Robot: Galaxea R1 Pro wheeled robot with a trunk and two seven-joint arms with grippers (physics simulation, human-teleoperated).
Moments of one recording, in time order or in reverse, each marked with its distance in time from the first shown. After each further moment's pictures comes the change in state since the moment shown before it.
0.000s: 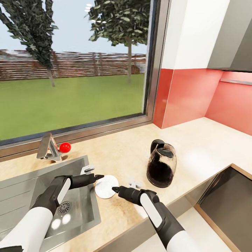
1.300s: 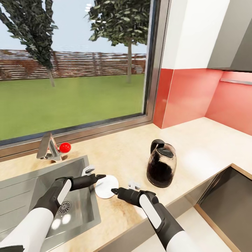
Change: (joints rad) left arm 0.000 -0.004 -0.005 0.040 0.114 0.013 -0.008; right arm 0.000 0.000 0.018 0.012 -0.002 0.001 0.001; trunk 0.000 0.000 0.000
